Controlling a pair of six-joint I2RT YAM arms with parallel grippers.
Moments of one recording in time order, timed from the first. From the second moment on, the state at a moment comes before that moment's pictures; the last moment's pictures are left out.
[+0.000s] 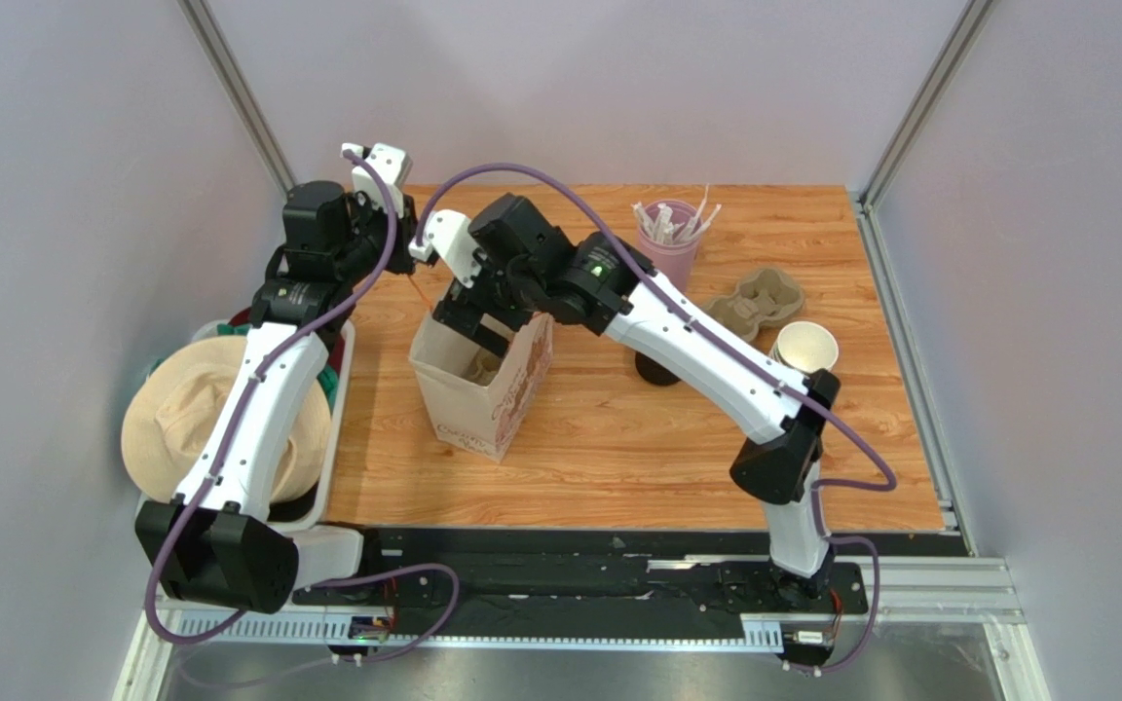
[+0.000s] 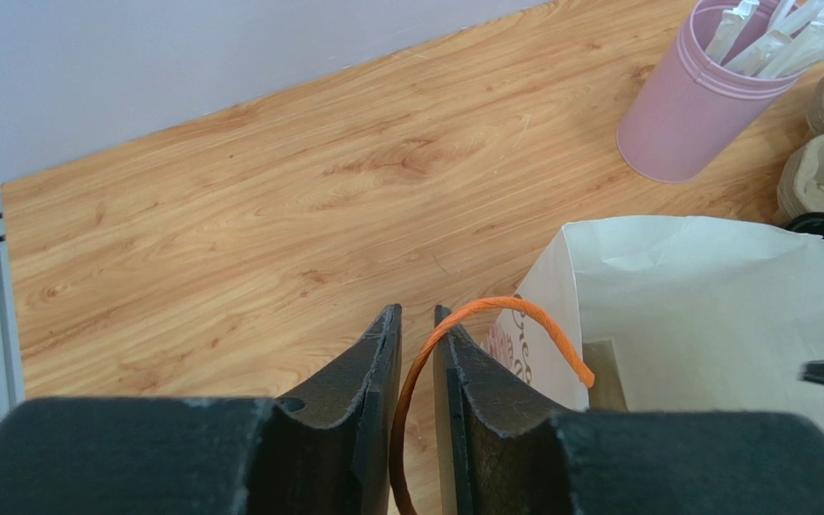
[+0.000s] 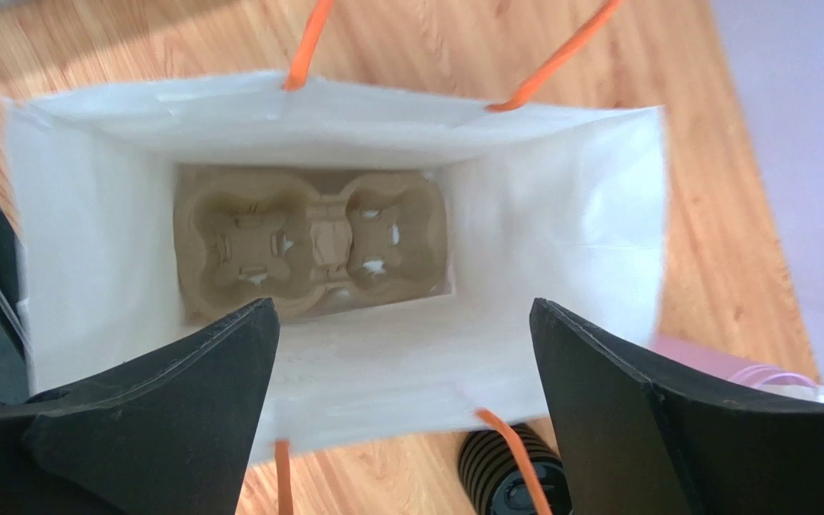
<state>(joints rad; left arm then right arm) -0.14 1.25 1.28 -0.34 0.27 0.09 1.01 1.99 2.29 -1.02 0.10 -0.29</state>
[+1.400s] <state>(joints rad) -0.17 1.33 1.47 -0.55 0.35 0.14 0.97 1.62 2.00 -1.00 -0.01 -0.62</state>
